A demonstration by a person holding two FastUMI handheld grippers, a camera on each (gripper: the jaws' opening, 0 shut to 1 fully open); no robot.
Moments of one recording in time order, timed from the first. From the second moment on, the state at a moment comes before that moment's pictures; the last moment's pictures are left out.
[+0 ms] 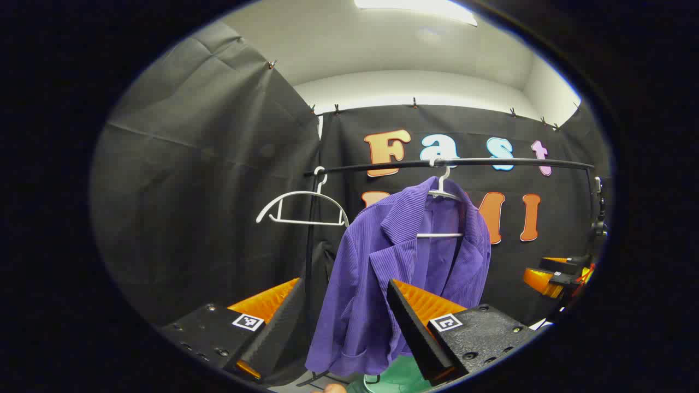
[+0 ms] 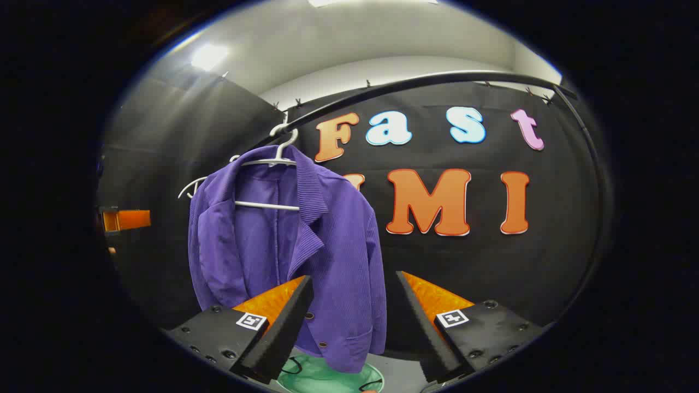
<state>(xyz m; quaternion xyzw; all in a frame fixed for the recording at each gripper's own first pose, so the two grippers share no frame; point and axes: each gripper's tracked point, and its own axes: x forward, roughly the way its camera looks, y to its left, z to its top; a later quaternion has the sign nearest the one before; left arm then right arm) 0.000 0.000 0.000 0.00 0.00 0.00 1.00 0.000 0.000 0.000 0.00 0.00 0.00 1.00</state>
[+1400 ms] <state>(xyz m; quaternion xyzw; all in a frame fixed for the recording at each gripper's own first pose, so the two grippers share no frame) -0.049 0.038 0.036 0.00 -0.02 0.03 1.00 -0.039 0.061 0.058 0.06 -0.01 0.04 1.00</state>
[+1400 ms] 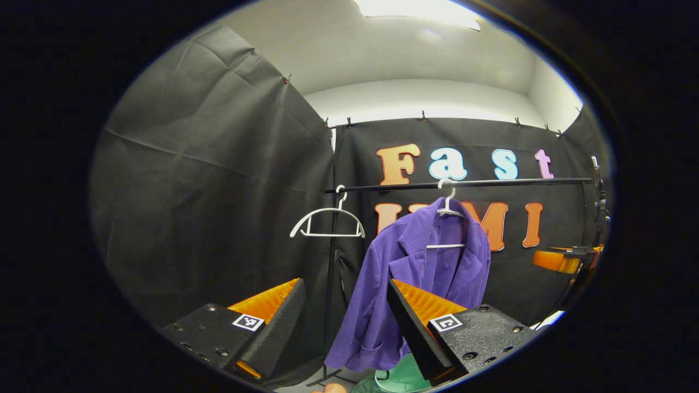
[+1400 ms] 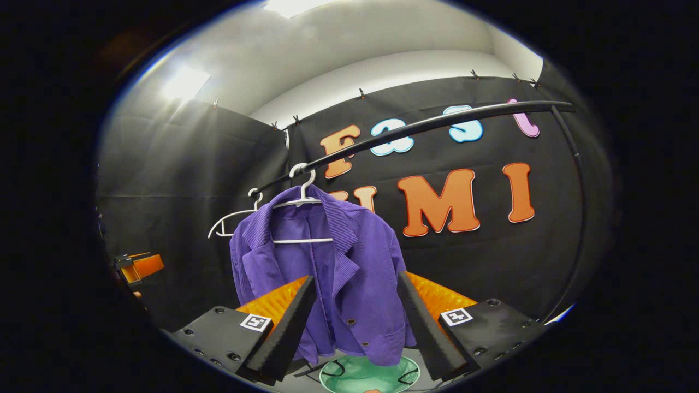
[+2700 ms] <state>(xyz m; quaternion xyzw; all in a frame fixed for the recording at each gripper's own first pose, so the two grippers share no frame) 0.118 -0.078 -0.086 -0.04 0.08 -0.05 0.99 0.143 0.110 -0.047 0.08 0.05 0.08 0.99</state>
